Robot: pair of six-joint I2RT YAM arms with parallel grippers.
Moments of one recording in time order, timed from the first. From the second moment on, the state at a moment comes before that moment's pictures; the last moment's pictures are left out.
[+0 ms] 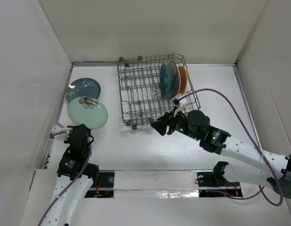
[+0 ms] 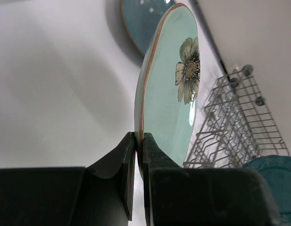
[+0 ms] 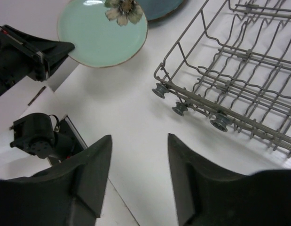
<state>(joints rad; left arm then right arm) -0.25 0.28 0.43 -0.61 -0.71 -1.09 0.97 0.97 0.76 0.04 0.03 0.45</state>
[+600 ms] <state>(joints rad) -0.25 0.45 0.62 -0.40 -0.42 -0.97 0.84 1.50 1.23 0.13 -0.20 0.54</state>
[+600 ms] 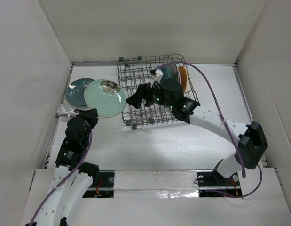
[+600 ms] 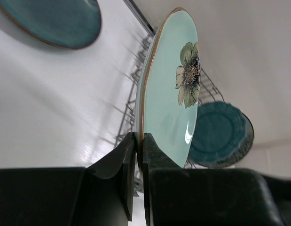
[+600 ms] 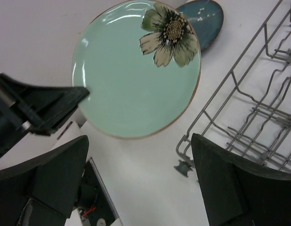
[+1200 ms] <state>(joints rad) -0.25 0.49 0.62 -0.23 0.00 -0.98 0.78 1.68 1.24 0.30 -0.33 0.62</state>
